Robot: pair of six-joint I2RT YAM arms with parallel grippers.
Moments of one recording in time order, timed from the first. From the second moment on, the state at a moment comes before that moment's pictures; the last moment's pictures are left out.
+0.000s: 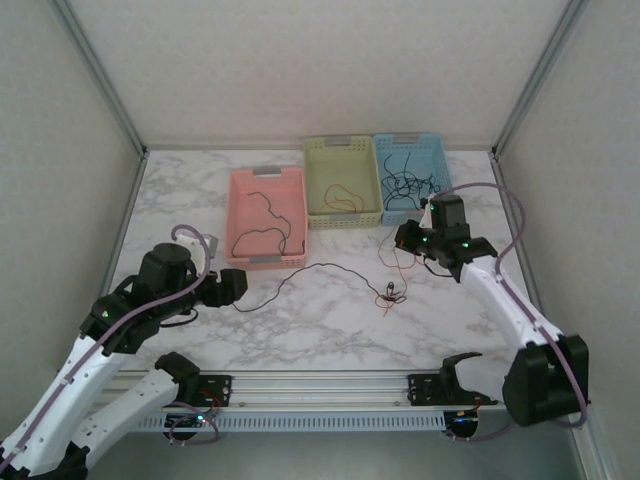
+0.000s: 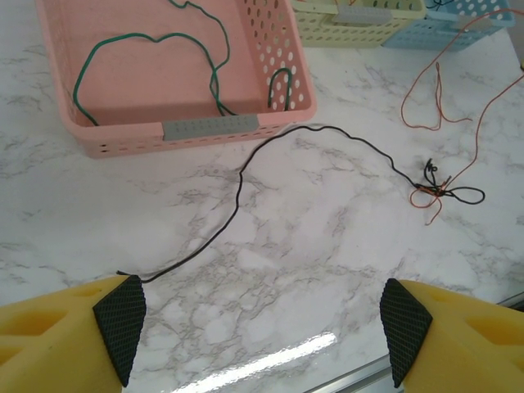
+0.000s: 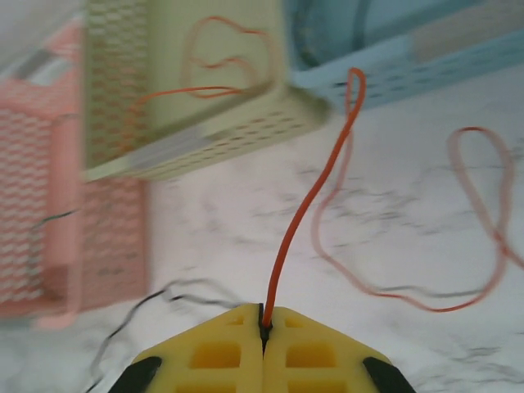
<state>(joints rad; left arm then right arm) -0.56 0.66 0.92 -0.96 0.06 -0.50 0.27 1.16 0.87 -0.47 -0.28 0.54</state>
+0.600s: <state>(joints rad) -0.64 0.84 0.92 -0.74 0.17 -0.53 0.28 0.92 1.15 -0.47 -0.57 0.67</state>
